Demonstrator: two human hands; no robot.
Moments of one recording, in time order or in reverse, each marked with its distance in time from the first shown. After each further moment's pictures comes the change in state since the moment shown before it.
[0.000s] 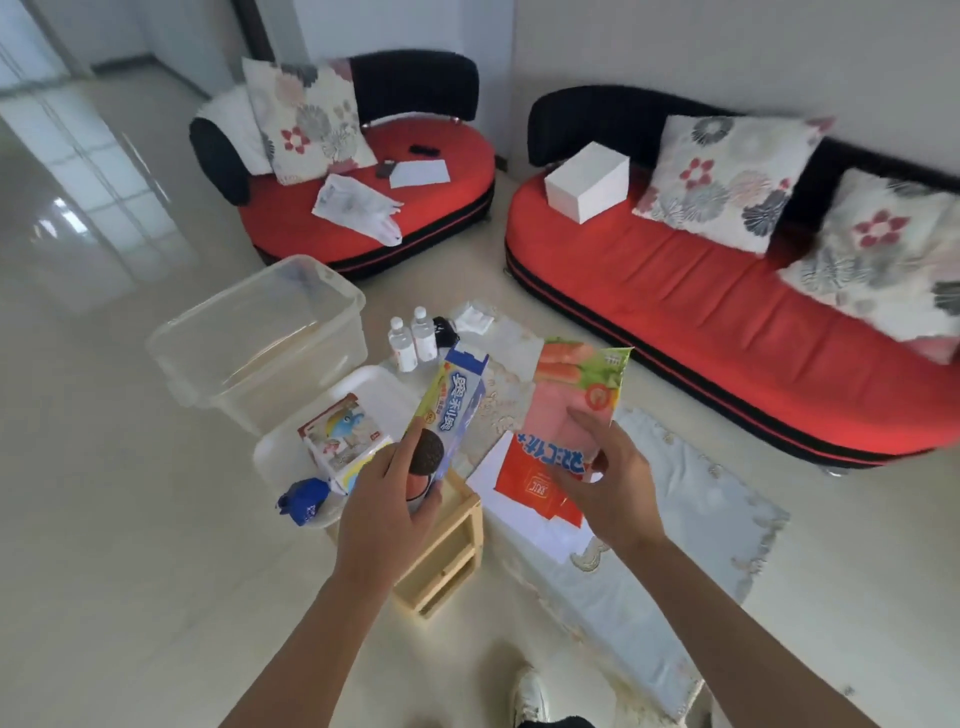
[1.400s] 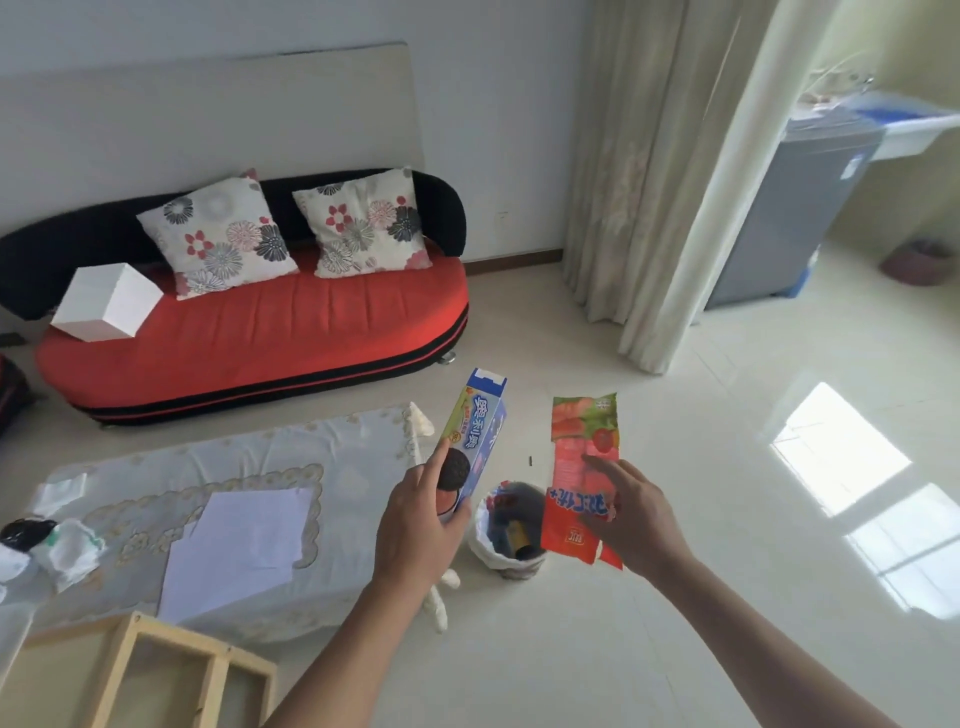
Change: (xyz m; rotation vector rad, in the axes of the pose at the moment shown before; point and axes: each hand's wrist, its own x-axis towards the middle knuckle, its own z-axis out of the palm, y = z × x) left_hand -0.322 0.333 0.149 -0.181 -0.580 0.771; right_hand -0.529 0.101 -0.308 -0.409 0.585 0.627
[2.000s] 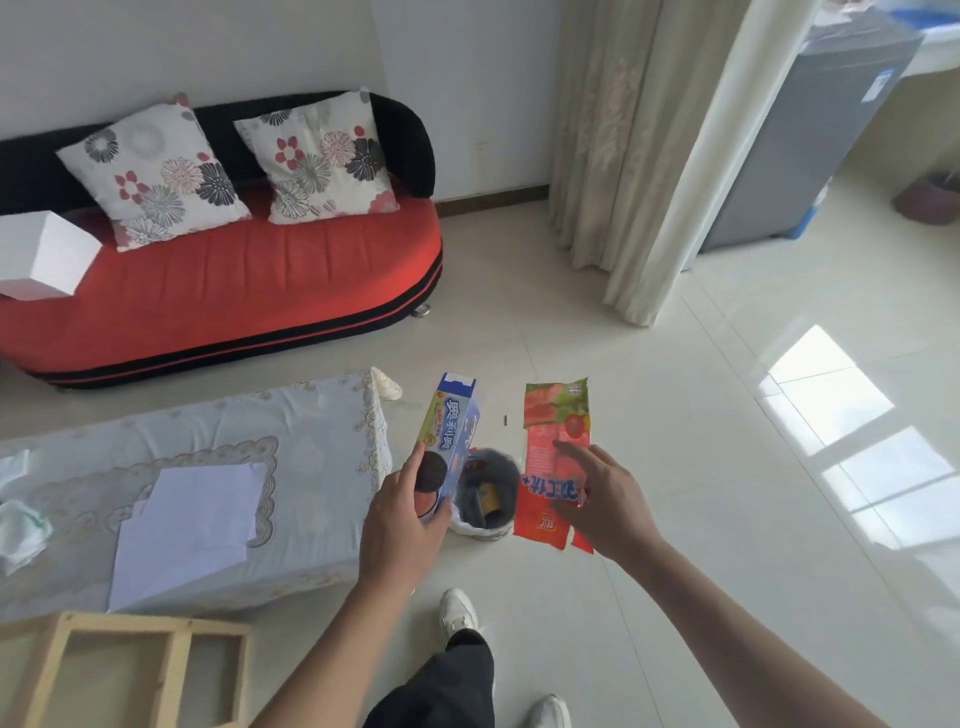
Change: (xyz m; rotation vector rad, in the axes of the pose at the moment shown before) left_hand 0.041 0.031 0.094 -0.044 -0.086 -0.221; right_hand 0.065 0.077 -0.014 0.010 -0.124 0.056
